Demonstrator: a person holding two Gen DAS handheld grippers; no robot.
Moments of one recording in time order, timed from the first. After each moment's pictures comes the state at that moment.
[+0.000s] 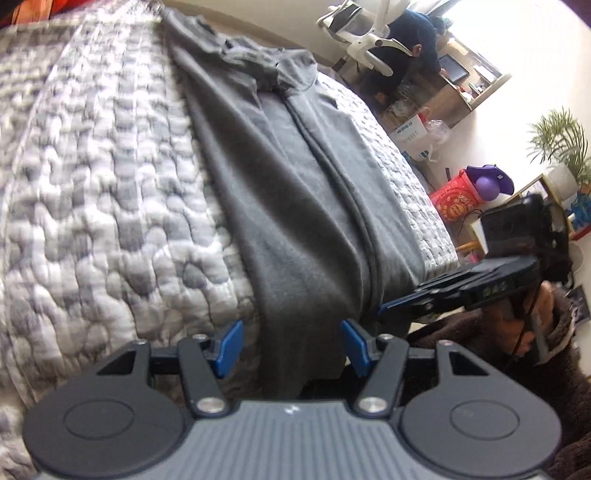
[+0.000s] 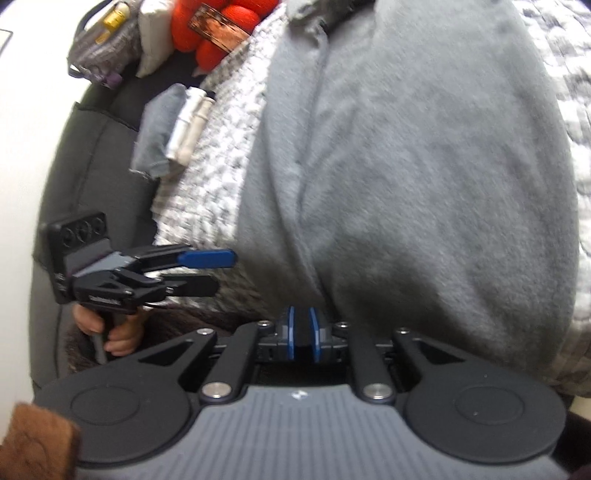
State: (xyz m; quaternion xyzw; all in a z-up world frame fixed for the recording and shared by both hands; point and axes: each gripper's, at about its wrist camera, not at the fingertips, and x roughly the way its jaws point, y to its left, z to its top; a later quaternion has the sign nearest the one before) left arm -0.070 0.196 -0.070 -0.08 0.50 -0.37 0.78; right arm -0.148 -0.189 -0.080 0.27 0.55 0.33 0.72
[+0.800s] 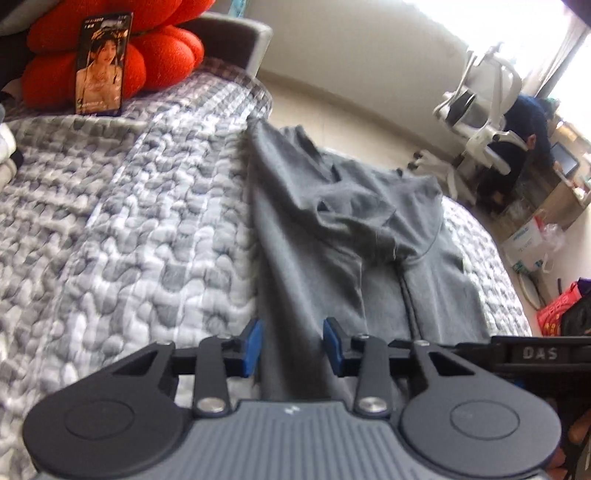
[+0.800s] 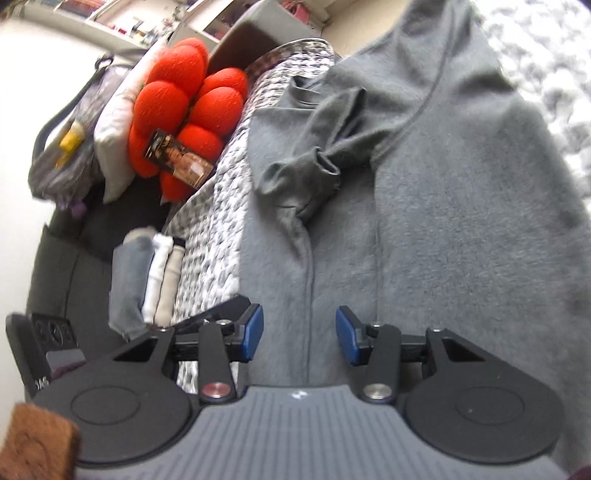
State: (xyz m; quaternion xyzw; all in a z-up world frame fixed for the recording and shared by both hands) left arm 0.054 0.136 -0.055 -0.11 0.42 -0.17 0.89; right arm -0.004 -0.169 -0.080 0.35 0.47 0.22 0.78
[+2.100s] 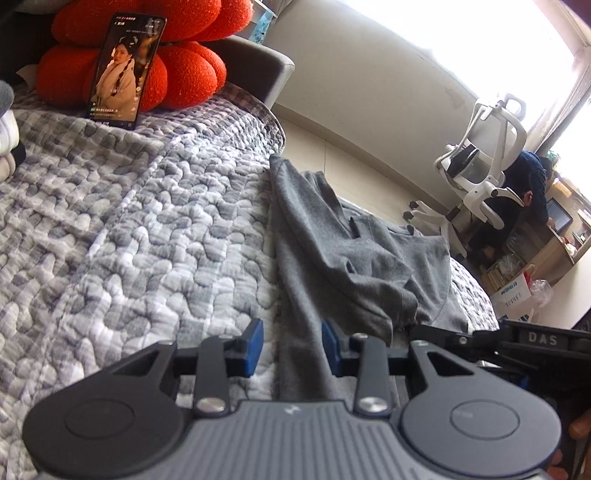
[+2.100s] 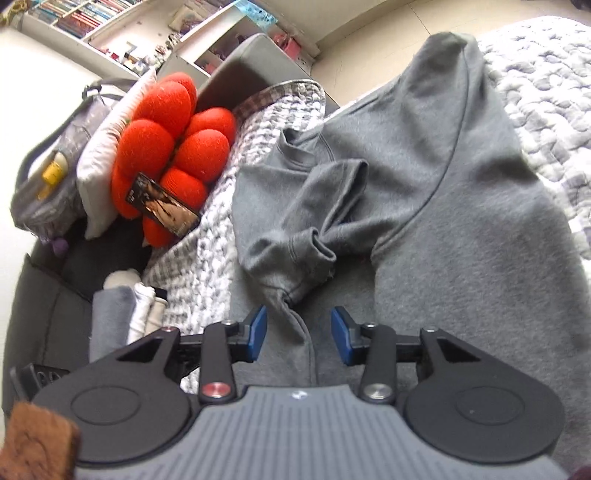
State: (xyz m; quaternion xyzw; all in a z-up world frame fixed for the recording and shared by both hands) left arm 0.086 0.159 -0.060 -0.18 0.37 -0.15 0.90; right arm 0.031 -0.170 -0.061 0.33 0.42 0.18 0.82
